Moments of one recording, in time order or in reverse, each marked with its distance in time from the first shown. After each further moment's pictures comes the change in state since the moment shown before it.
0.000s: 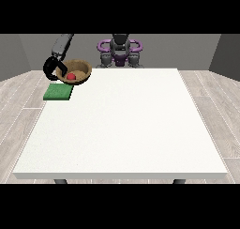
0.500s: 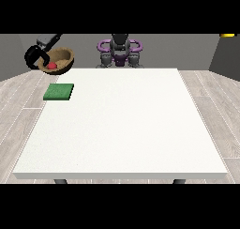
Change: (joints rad) left arm 0.056 0.055 0.036 0.080 0.012 -0.034 -0.081; right arm -0.057 -0.180 -0.062 0.007 -0.024 0.134 0.119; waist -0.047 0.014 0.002
